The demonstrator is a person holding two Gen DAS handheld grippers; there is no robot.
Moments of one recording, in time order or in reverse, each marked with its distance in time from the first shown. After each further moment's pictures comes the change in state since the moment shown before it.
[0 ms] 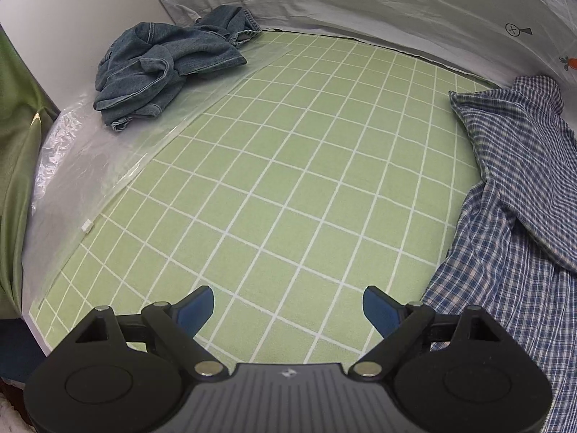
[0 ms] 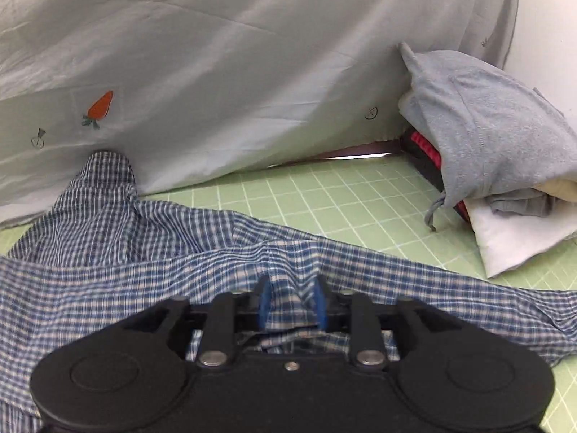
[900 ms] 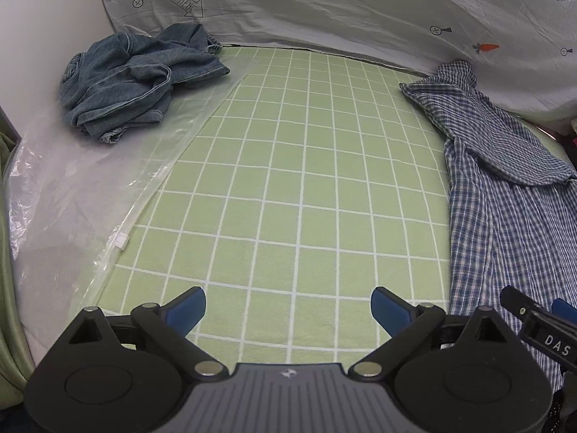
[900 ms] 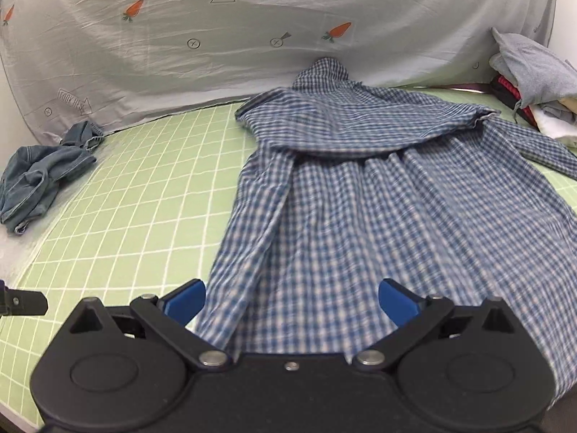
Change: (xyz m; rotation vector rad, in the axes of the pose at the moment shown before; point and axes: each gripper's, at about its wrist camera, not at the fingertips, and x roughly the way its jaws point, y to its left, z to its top) left arm -0.002 0.175 -0.033 0.263 -0.072 -0.329; right arm -0.255 0.262 -0.186 -0.015 0.127 0.183
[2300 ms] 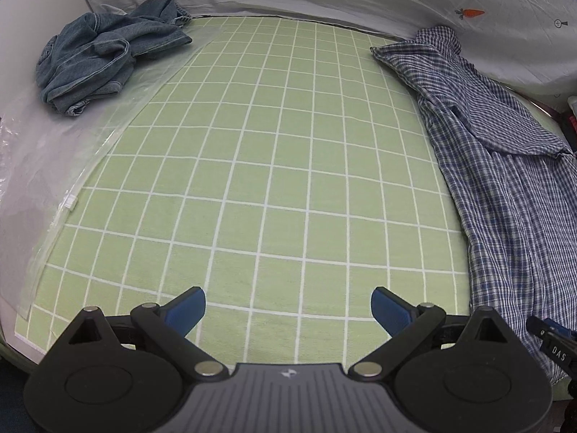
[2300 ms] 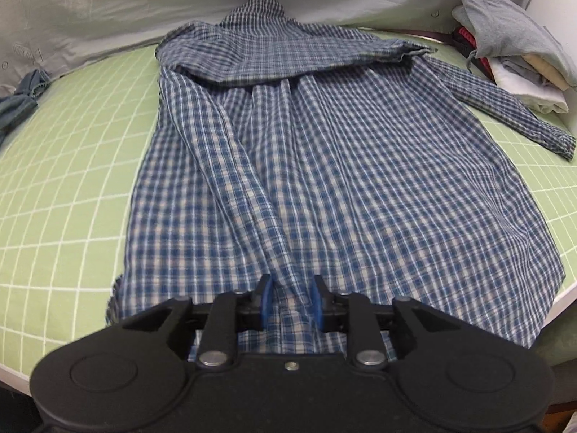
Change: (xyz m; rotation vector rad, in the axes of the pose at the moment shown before) left arm 0.017 -0.087 -0.014 -0.038 0.097 0.015; right arm 0.012 -0.128 -0.016 -0.047 0.196 -0.103
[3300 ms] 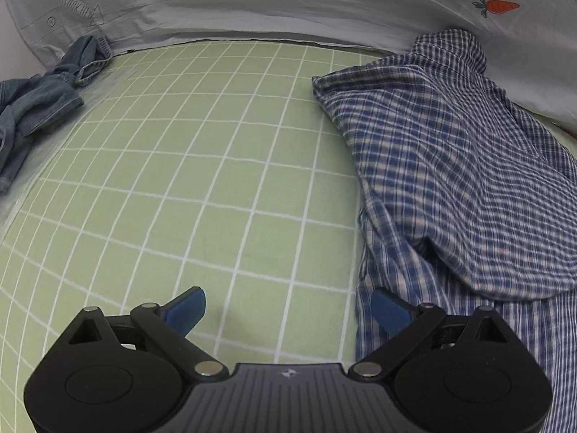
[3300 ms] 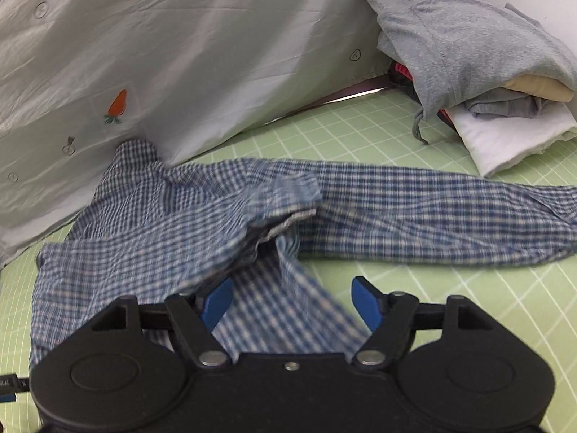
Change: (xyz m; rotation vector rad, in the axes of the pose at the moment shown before) left arm 0.143 -0.173 0.176 -0.029 -0.026 0.122; right arm 0.111 -0.218 0.237 0.320 -0.200 0.079
